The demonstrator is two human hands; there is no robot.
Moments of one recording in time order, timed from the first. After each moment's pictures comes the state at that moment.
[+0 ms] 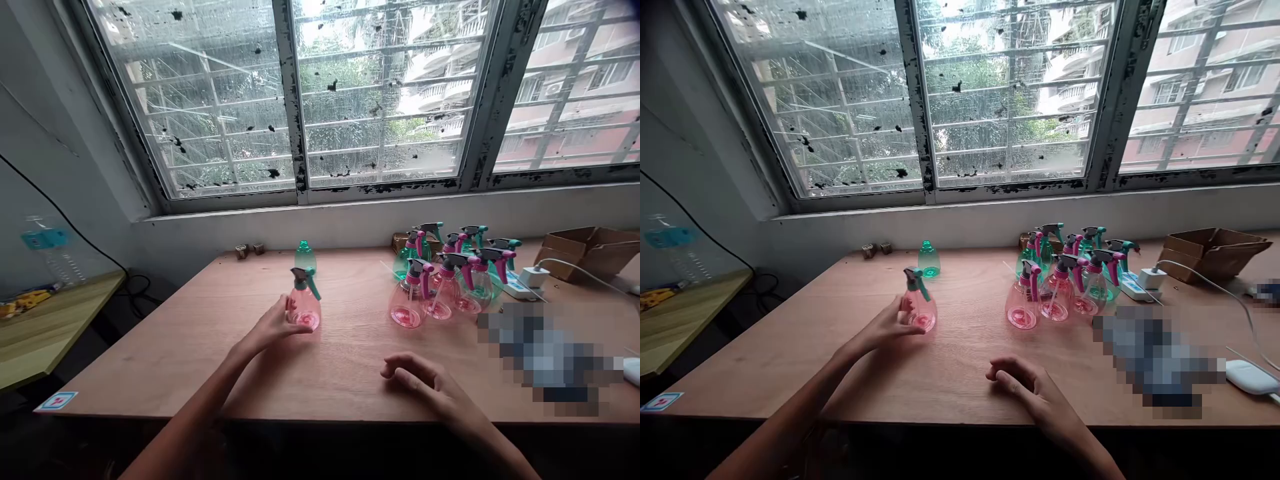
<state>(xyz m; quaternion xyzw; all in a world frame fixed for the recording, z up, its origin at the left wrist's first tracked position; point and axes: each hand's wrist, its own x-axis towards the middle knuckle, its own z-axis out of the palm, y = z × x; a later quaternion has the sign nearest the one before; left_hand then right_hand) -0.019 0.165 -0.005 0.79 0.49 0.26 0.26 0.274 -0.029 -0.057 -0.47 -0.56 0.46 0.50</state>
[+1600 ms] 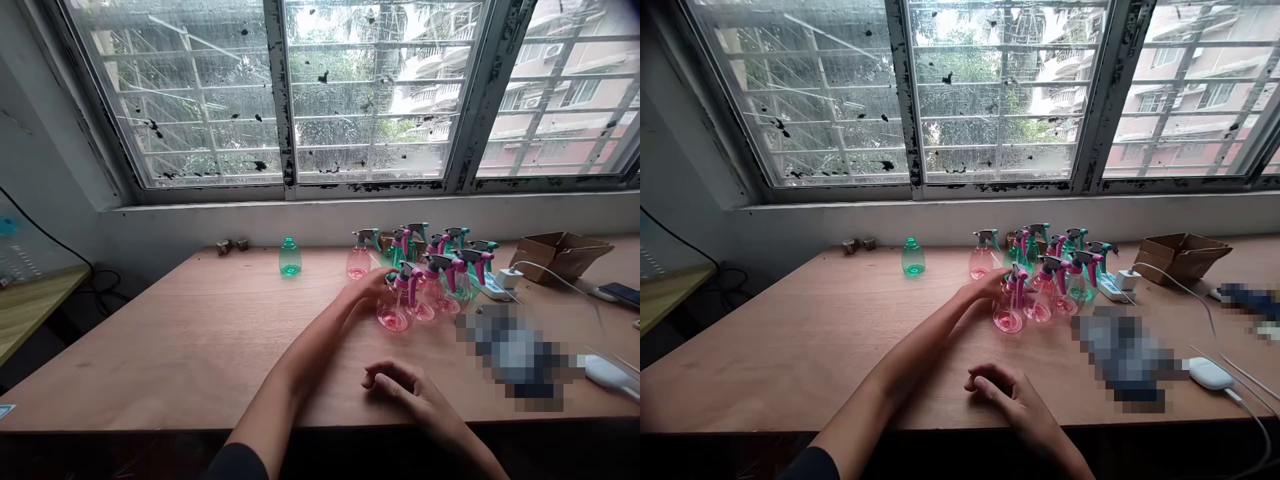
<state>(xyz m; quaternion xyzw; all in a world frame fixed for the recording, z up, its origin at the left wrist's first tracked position) 0.276 0.249 -0.038 0.93 0.07 0.19 0.29 0.273 -0.032 -0.052 -0.46 -0.56 0.47 0.50</state>
